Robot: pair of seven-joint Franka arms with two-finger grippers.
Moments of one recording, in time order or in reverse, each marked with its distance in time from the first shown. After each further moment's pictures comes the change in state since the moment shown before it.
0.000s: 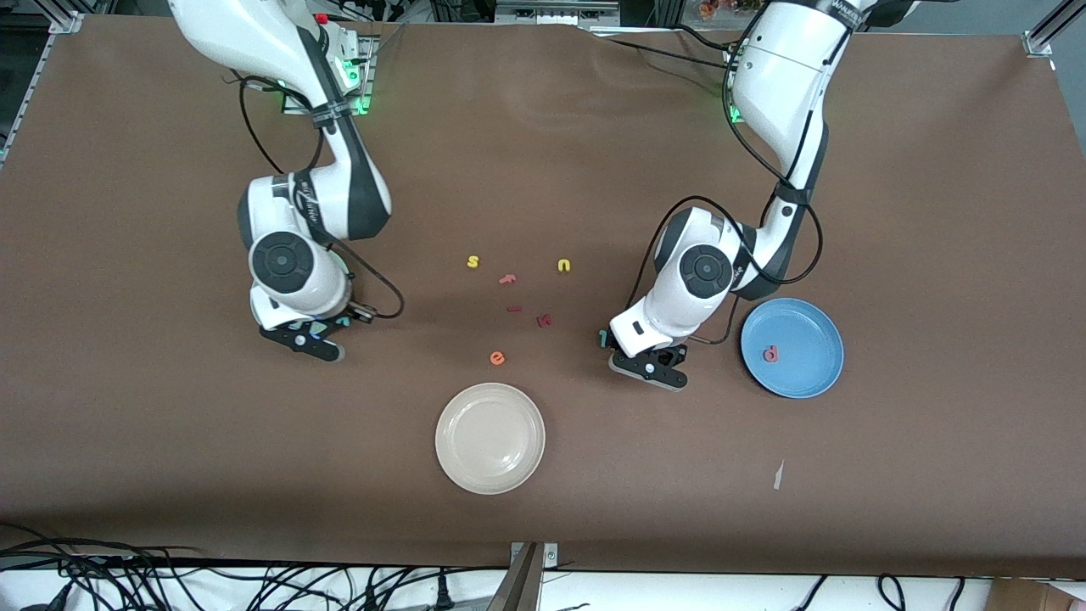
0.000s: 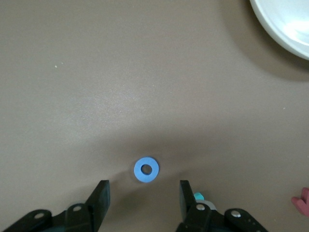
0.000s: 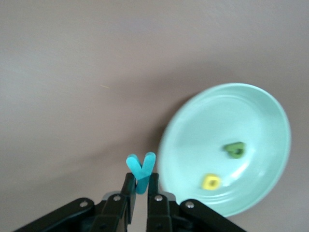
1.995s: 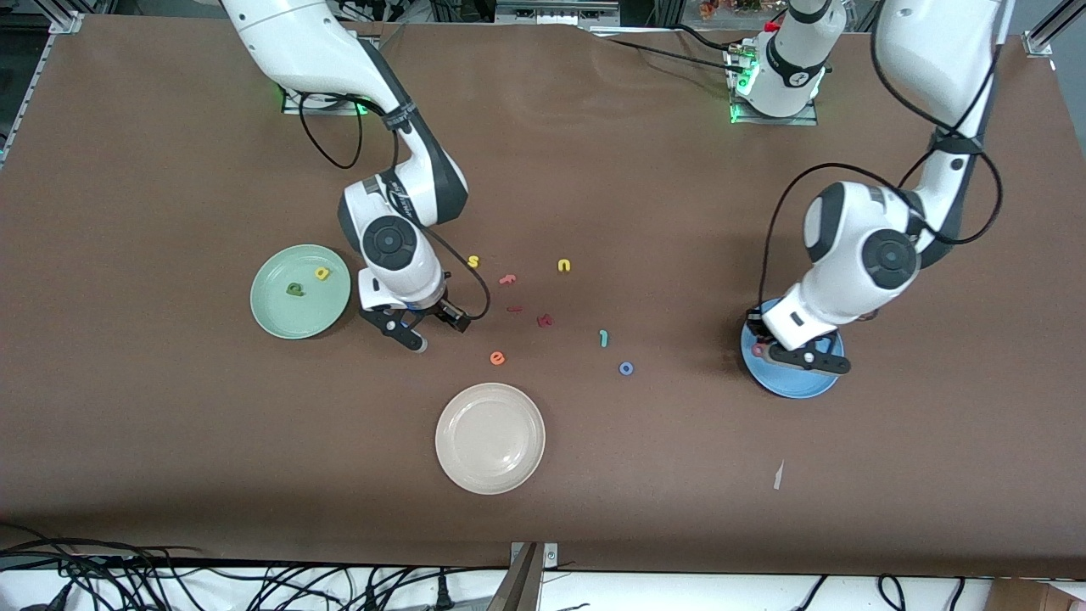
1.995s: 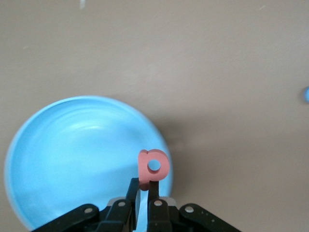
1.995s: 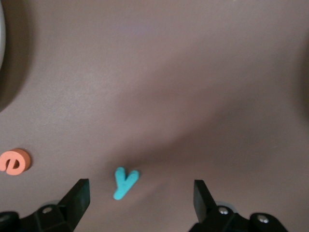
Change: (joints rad) left arm 0.420 -0.343 -0.089 -0.349 0.155 -0.134 0.153; right arm -0.029 0.138 0.297 0.086 0.000 0.278 0.531
